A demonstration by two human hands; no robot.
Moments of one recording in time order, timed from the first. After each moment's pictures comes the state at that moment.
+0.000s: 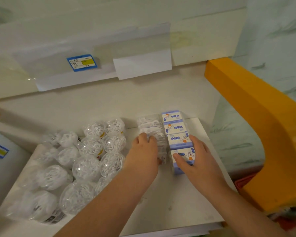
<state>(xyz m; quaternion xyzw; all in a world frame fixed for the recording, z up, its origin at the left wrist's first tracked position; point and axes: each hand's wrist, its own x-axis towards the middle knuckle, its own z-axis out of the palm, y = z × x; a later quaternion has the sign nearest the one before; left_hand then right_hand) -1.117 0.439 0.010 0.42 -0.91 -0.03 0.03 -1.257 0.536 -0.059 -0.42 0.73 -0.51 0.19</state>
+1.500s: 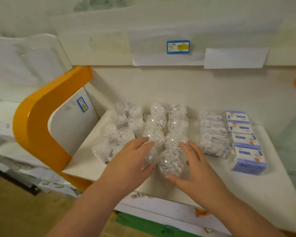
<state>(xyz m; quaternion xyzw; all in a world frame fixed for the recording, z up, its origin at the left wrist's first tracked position) -0.897 0.472 0.023 0.46 -0.88 -0.07 0.13 -1.109 0.533 -0.017 -0.66 0.65 -0.30 0.24</state>
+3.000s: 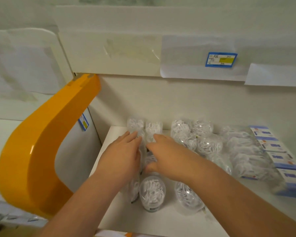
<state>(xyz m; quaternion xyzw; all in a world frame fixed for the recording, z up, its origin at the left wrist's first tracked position) -0.807 0.323 0.025 0.46 -0.87 -0.07 0.16 -0.960 0.369 0.059 -0.75 0.65 -0.02 0.16</state>
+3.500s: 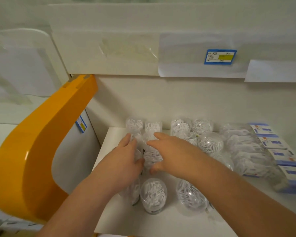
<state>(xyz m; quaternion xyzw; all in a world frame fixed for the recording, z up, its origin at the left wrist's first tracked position) -0.807 0.332 0.041 0.50 -0.83 -0.22 0.10 -0.972 0.368 0.057 -0.74 0.66 -0.01 0.12</state>
